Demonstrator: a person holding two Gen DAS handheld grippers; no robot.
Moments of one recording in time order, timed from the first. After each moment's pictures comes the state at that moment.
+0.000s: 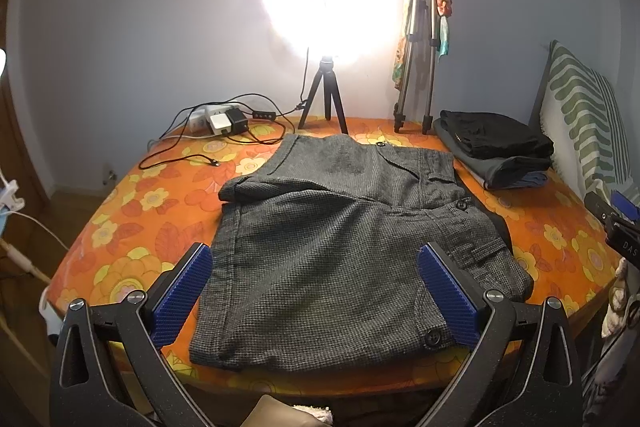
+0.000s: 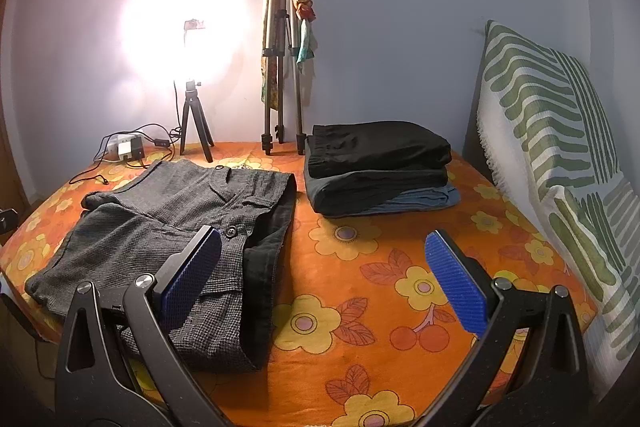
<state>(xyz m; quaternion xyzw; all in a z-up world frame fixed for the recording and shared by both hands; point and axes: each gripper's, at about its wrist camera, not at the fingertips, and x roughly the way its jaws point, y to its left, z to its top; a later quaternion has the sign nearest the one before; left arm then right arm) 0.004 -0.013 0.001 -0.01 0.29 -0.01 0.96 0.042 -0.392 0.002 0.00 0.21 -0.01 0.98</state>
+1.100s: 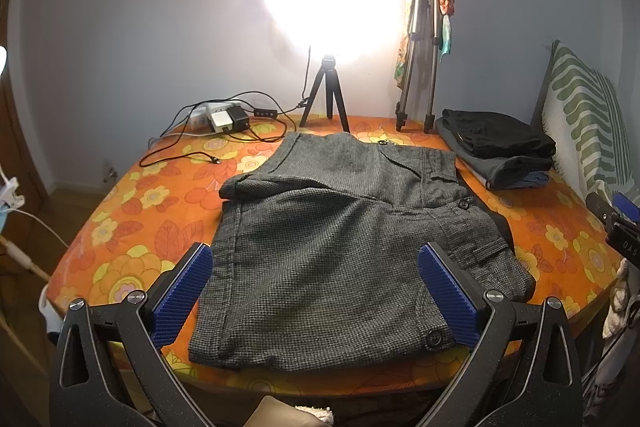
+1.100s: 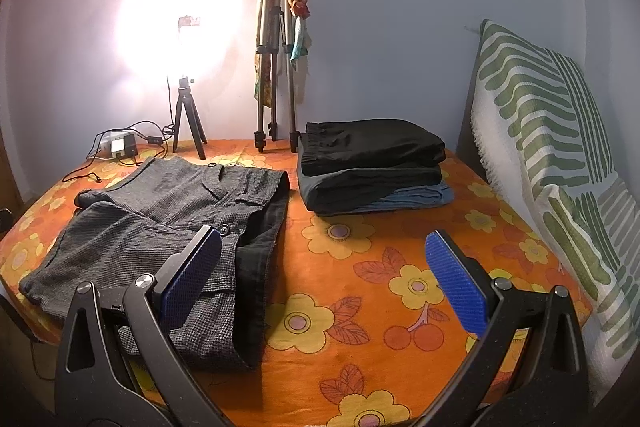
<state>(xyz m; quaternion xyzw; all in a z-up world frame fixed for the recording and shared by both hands) 0.004 -0.014 -0.003 -0.01 0.29 -0.01 0.96 0.045 -0.398 0.003 0.00 0.22 -0.02 0.97</state>
